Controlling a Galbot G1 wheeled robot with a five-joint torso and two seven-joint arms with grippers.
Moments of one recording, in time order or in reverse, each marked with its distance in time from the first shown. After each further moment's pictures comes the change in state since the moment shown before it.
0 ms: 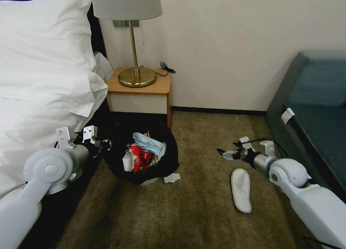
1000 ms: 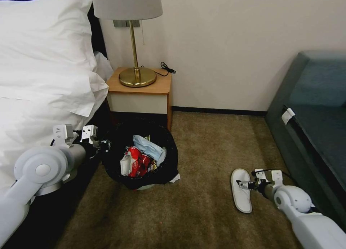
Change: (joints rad) left arm 0.006 0.141 0.024 -0.060 -0.095 0.000 -0.021; right arm -0.078 0.167 0.055 -0.201 -0.105 -0.181 0.149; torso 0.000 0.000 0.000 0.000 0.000
